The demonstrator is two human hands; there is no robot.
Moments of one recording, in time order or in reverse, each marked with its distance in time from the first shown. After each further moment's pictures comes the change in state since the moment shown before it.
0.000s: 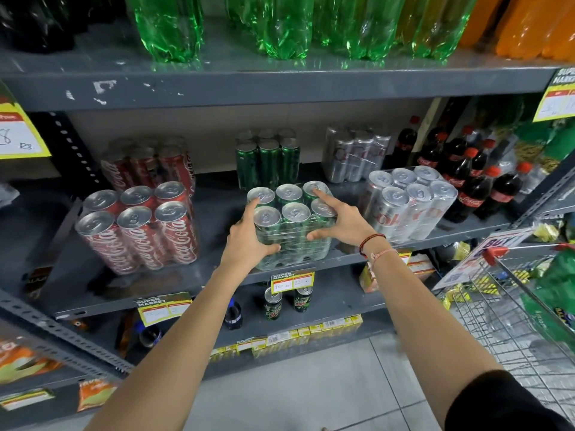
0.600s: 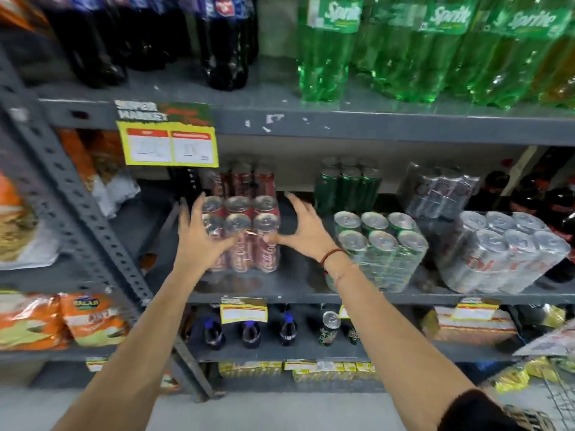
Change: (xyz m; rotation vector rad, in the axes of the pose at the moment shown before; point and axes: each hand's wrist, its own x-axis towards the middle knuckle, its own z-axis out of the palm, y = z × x) left_hand -0.026 -0.119 -0.177 0.015 0.491 -0.071; right_hand 0.038 -0.171 0.138 0.096 -0.044 -0.271
